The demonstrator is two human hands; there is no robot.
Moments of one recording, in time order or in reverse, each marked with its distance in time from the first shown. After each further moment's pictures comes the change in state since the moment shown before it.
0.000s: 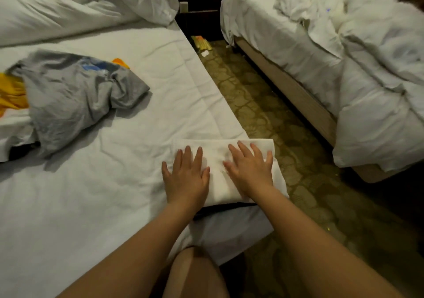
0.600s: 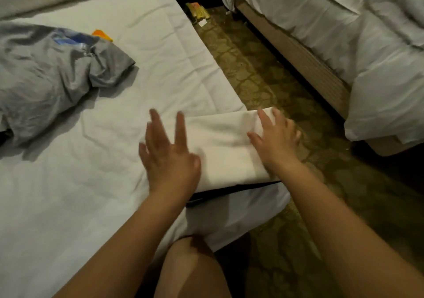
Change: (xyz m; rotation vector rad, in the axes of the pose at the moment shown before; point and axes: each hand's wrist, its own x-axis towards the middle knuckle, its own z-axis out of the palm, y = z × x) left_hand -0.005 0.018 -0.013 -0.170 0.204 -0.094; right_hand 0.016 0.051 -0.003 0.152 0.108 0.158
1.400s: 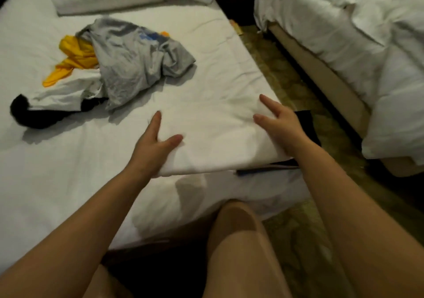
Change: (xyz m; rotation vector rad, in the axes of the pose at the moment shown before) left_hand -0.042 -0.165 -0.106 -0.779 -0.065 -0.238; right_hand -0.079 -0.125 -0.037 0.758 -0.130 -0.107
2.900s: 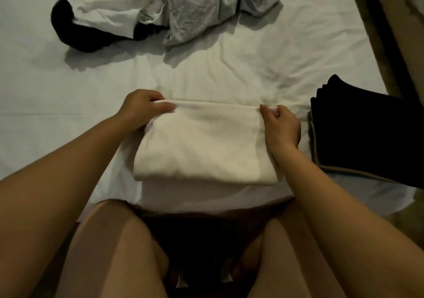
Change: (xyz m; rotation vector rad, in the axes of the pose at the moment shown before) left_hand 0.087 -0.158 -0.117 0.347 -0.041 -0.221; right_hand 0.035 0.054 0.209 -0.284 0.084 0.150
